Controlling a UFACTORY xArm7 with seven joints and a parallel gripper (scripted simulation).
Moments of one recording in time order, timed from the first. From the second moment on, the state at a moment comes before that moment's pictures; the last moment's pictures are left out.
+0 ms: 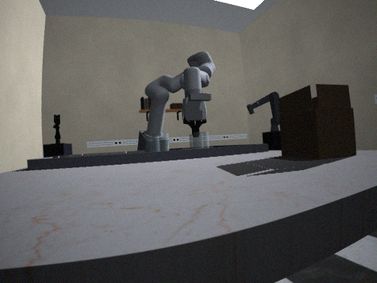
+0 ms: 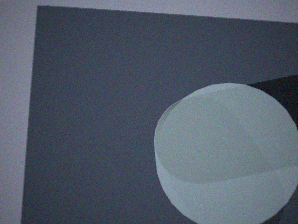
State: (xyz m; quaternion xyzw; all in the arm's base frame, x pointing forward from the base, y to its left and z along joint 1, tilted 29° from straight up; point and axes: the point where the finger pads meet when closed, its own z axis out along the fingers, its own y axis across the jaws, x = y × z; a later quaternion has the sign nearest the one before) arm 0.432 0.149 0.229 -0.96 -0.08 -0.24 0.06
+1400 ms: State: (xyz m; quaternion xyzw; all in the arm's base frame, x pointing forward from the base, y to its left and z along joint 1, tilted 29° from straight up) arm 0.438 0.149 0.235 -0.96 -0.08 -0.24 0.06
